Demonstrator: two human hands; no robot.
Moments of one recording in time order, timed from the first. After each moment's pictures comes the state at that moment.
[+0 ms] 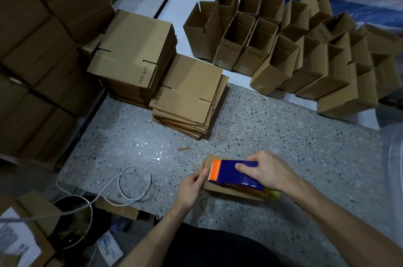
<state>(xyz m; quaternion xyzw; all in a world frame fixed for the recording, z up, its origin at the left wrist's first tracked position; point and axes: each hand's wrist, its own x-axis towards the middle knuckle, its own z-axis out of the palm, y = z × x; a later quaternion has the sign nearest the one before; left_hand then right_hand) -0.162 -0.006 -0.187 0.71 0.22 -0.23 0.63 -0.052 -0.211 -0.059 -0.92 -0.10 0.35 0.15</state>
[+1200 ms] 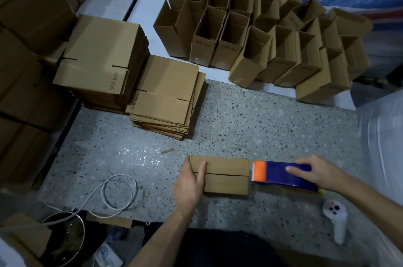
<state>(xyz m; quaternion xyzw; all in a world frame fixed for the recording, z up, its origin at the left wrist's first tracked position) -0.142 -0.059 -0.166 0.87 0.26 -0.11 0.41 -0.057 -0.387 -0.053 -0.92 -0.05 0.34 0.21</state>
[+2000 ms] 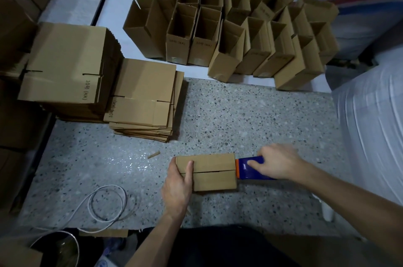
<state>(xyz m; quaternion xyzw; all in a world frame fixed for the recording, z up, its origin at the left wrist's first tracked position) -0.141 -0.061 -0.176 0.88 0.25 -0.08 0.39 -0.058 -0.327 -0.076 -0.94 -0.10 0.30 -0.09</state>
